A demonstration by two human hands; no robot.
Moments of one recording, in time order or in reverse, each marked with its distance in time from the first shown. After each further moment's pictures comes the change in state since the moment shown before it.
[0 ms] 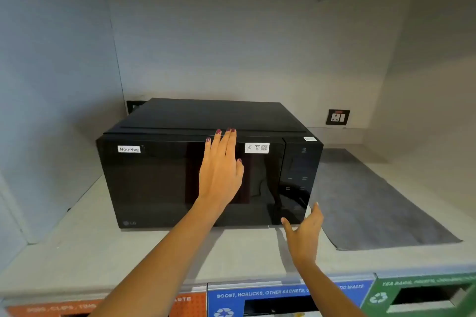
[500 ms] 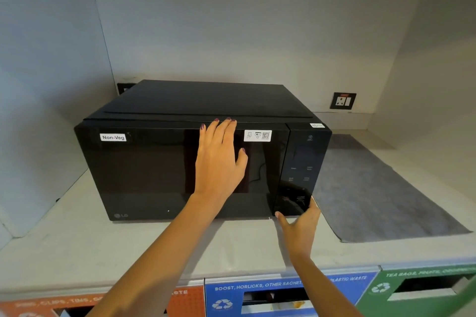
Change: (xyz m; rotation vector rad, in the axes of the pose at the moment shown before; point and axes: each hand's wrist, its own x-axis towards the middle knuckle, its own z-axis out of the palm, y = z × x) left_hand 0.004 0.002 0.006 -0.108 0.081 -0.022; right_hand 0.003 0.009 0.025 0.213 0.023 0.118
